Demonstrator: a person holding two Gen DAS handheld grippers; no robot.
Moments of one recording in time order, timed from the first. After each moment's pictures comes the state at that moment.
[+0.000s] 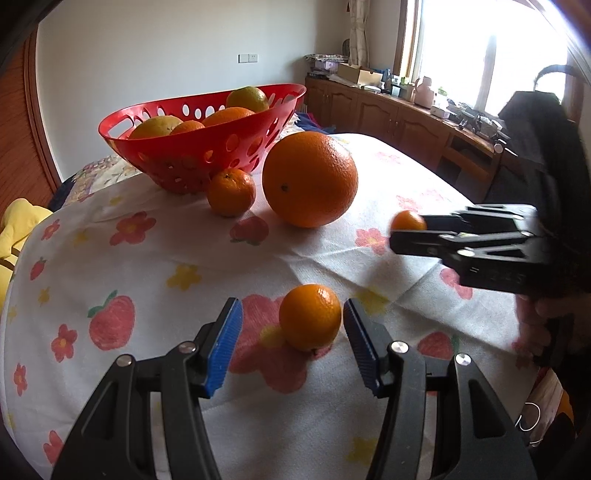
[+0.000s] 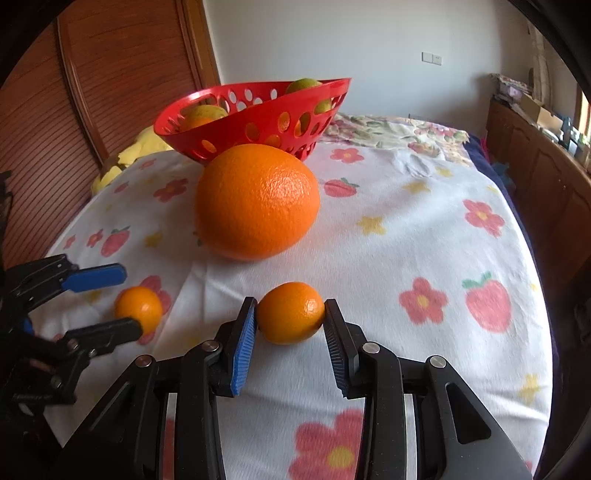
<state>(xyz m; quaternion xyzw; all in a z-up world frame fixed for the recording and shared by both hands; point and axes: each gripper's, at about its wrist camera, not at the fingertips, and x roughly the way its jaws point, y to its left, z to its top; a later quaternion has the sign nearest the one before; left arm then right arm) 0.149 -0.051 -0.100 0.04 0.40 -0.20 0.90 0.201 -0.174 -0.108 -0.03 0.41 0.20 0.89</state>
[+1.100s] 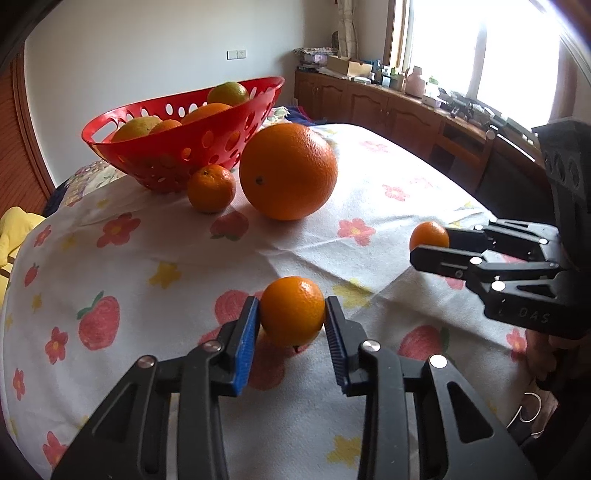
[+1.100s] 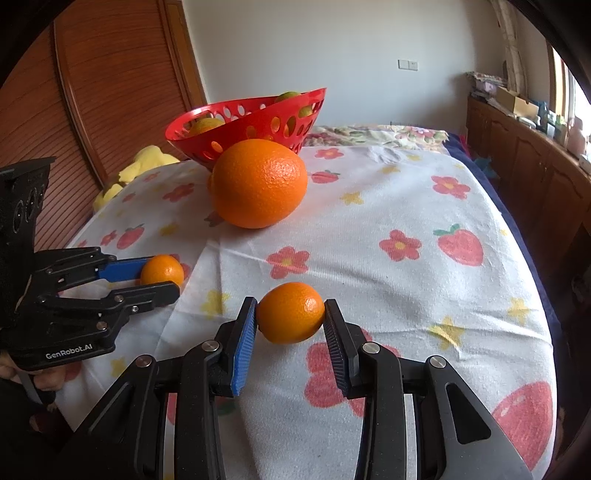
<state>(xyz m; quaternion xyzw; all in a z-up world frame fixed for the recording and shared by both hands) 0.143 -0.062 -0.100 0.06 0.40 -0.21 0.89 0.155 -0.188 -0.108 -0.01 0.38 0.18 0.91</state>
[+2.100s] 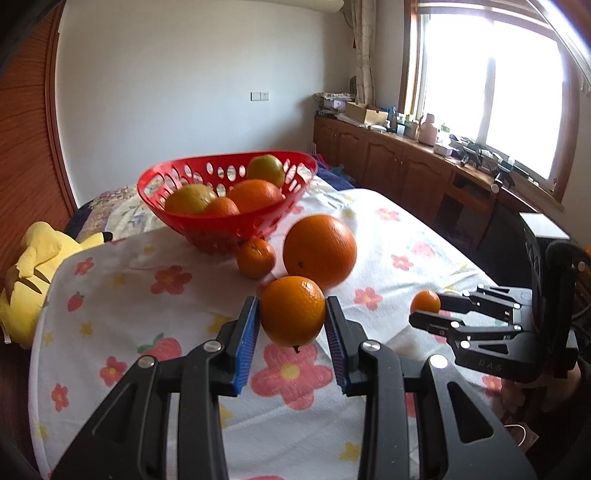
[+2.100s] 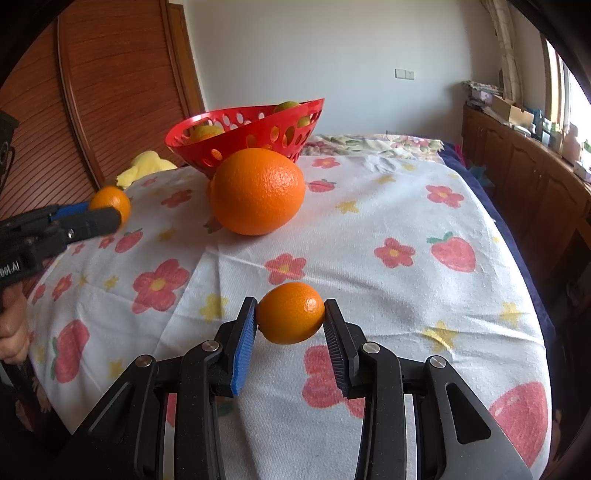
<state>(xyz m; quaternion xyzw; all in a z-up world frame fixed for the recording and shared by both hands) 0.137 -0.033 -0.041 0.03 0.32 -0.18 0.93 0.150 -0.190 -0.104 -0.01 0.36 0.17 0.92</state>
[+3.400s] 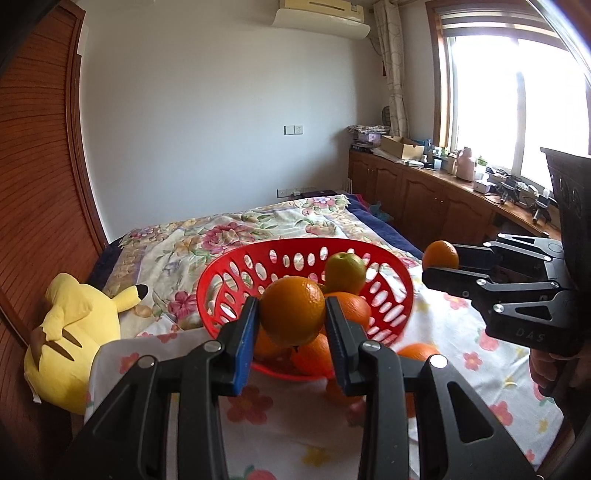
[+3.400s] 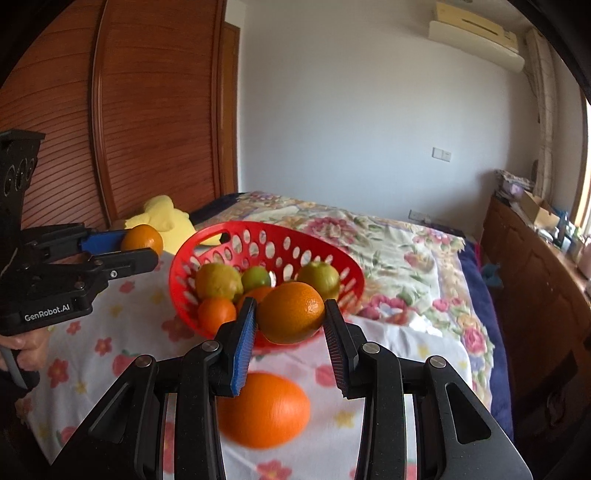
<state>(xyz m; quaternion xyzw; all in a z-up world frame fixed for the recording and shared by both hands) 0.255 0.005 0.015 0.04 0.27 -0.12 0.95 0.276 -0.126 0.014 -0.10 0.26 0.22 0.93</state>
